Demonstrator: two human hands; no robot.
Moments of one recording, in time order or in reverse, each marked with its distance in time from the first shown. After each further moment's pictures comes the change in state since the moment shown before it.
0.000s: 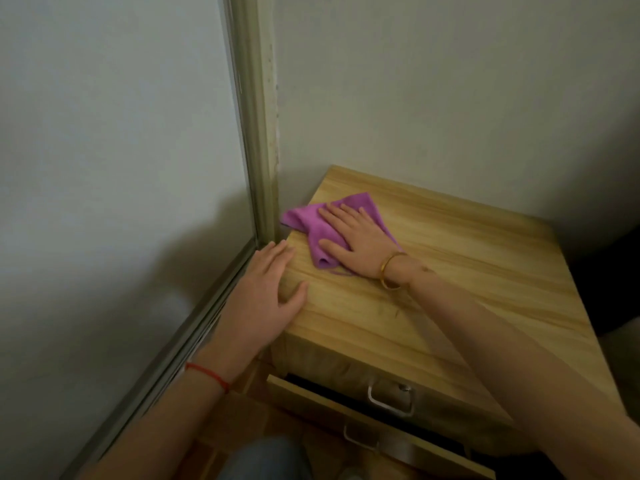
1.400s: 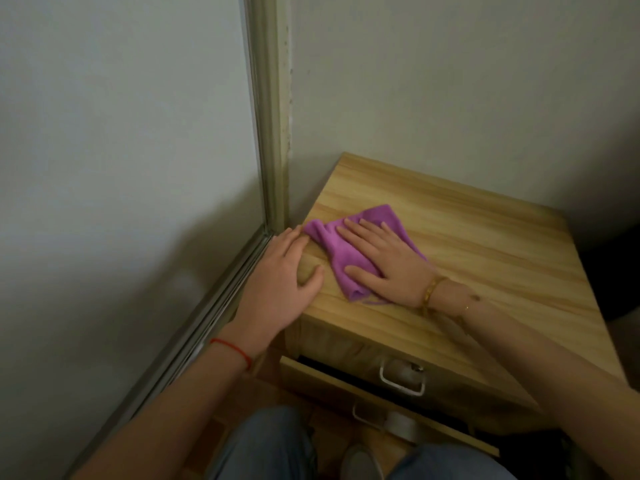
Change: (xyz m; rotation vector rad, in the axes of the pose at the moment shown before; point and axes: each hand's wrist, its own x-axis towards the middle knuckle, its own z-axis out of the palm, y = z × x) left_hand -0.003 0.004 -0.003 0.002 -0.003 -0.013; right_hand -0.066 -0.021 -0.008 0.009 -0.013 -0.126
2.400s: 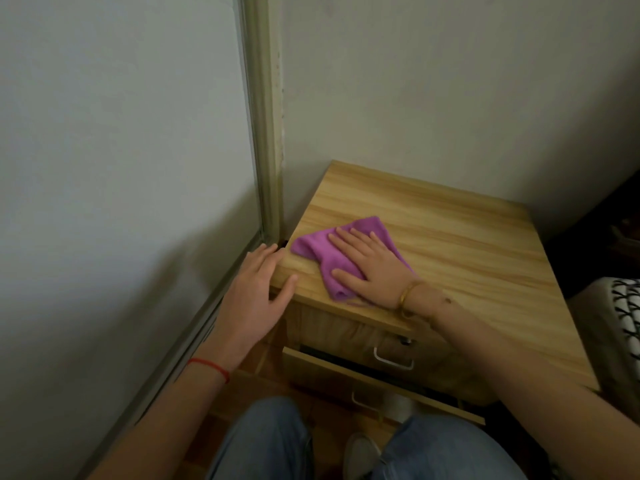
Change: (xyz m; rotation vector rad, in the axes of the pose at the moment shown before) left_hand -0.047 -0.016 -0.025 0.007 -0.016 -0.060; right_hand -0.019 -0.038 0.002 0.010 -0.011 0.140
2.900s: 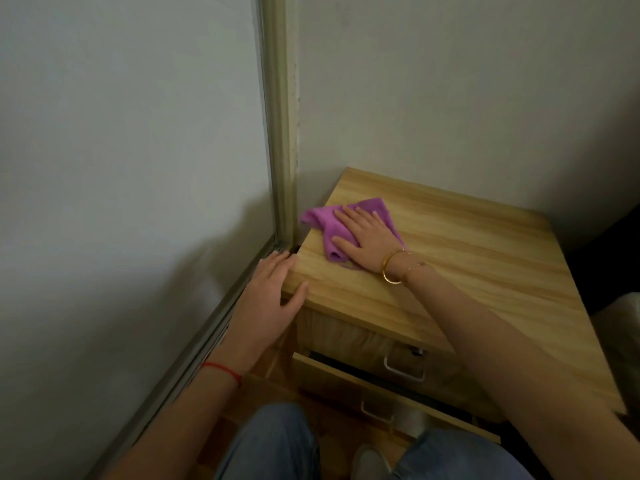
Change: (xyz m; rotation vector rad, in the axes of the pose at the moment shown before) left_hand -0.002 0.002 0.000 -0.022 0.002 -0.022; right_hand 0.070 0.015 -0.001 -0.016 -0.007 0.112
